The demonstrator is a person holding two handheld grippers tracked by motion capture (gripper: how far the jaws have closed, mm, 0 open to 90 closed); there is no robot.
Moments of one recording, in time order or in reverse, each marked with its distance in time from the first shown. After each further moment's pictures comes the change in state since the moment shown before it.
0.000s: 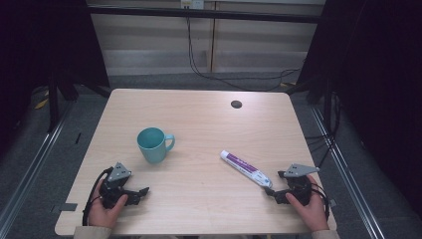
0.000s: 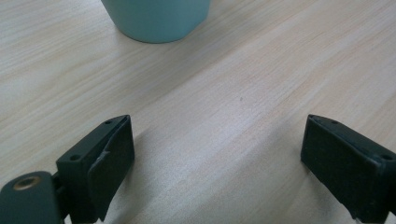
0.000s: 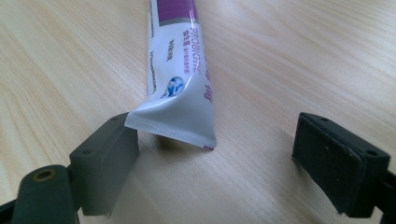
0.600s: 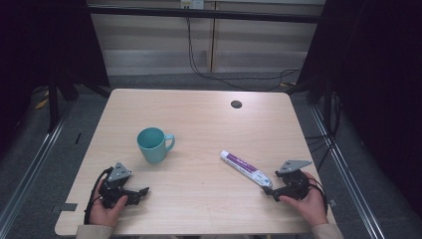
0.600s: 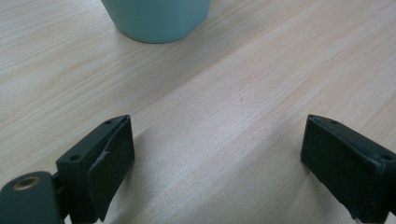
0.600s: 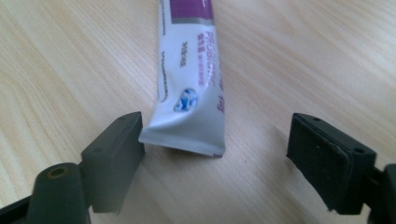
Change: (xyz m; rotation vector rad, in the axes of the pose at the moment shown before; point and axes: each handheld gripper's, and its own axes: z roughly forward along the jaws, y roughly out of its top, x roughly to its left) left arm 0.000 0.000 0.000 0.000 0.000 0.001; right arm 0.004 0.022 0.002 0.135 0.020 -0.050
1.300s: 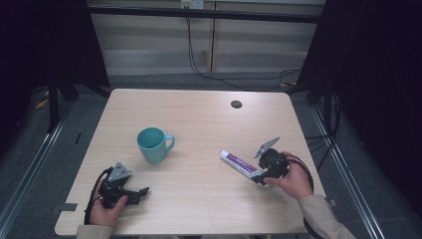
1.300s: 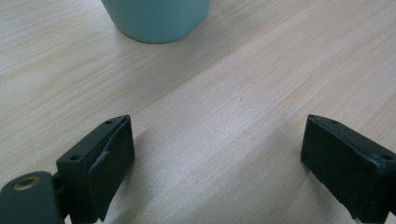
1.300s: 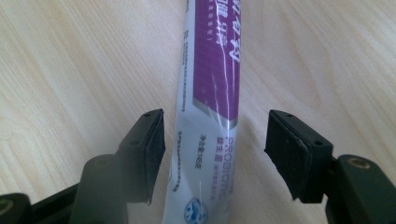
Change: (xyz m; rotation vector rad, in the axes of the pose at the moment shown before) left arm 0.000 0.000 0.000 0.000 0.000 0.000; right arm 0.004 0.081 0.022 0.277 0.071 -0.114
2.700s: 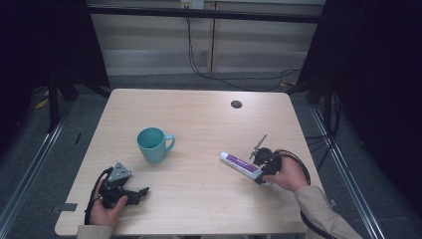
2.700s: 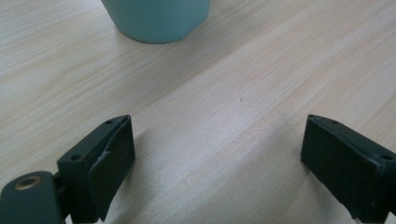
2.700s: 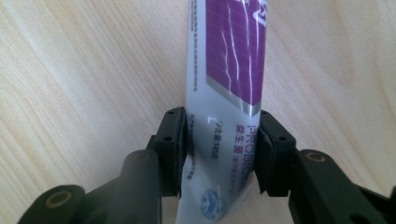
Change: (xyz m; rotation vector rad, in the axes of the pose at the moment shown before) left arm 0.000 0.000 0.000 0.000 0.001 0.000; right arm -0.006 0.015 0.013 0.248 0.041 -0.061
